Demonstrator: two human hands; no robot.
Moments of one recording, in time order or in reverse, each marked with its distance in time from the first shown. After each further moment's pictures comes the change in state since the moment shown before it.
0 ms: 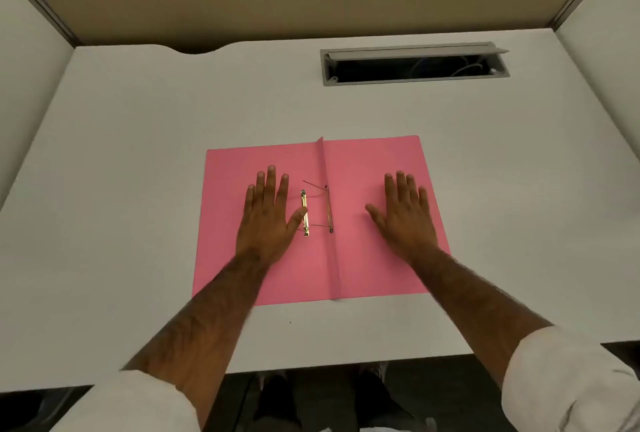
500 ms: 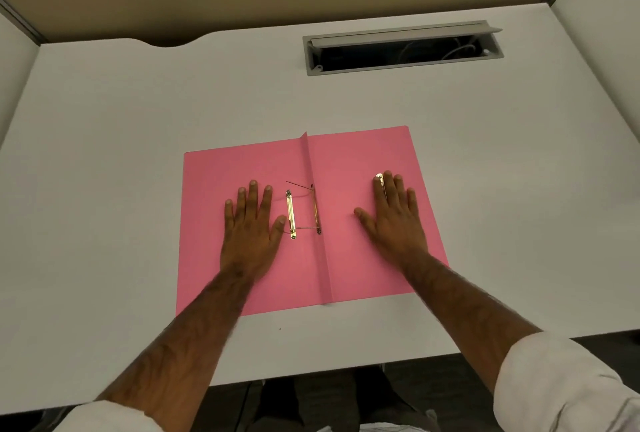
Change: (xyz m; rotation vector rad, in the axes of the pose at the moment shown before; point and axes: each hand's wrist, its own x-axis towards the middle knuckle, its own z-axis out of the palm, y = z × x) left_hand -0.009 -0.008 0.022 0.046 -0.086 -0.071; right_hand -0.003 0.008 0.023 0.057 0.023 -0.020
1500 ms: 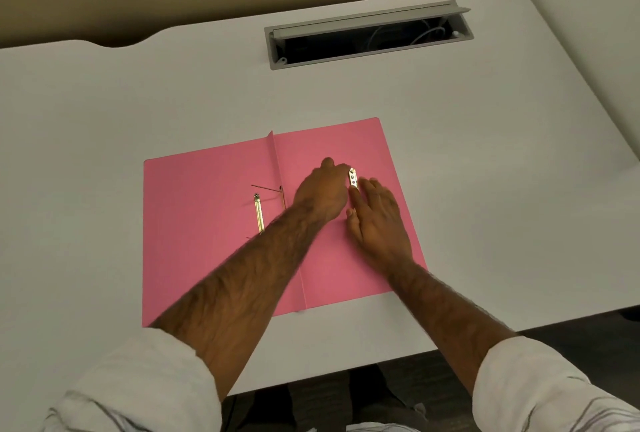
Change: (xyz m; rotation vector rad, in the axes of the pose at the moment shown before) left_hand 0.093 0.180 -0.027 -0.231 -0.200 0.216; right_hand -0.015 0.016 0.000 0.131 0.130 -0.033
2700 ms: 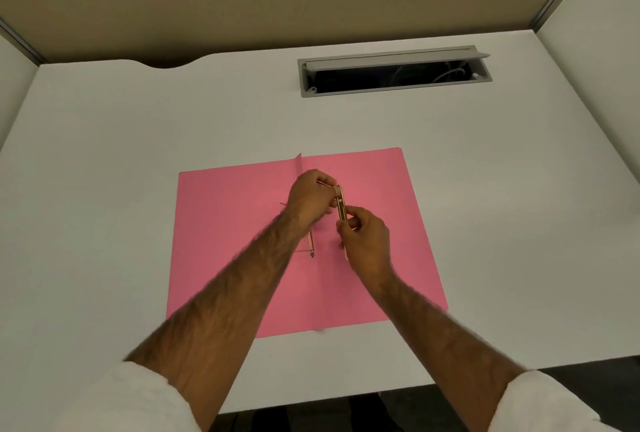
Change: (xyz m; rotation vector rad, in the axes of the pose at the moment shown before) left_hand -0.024 -0.036 -0.057 -0.925 0.145 -0.380; right_hand 0.025 -0.080 -0.013 0.790 0.084 0.447
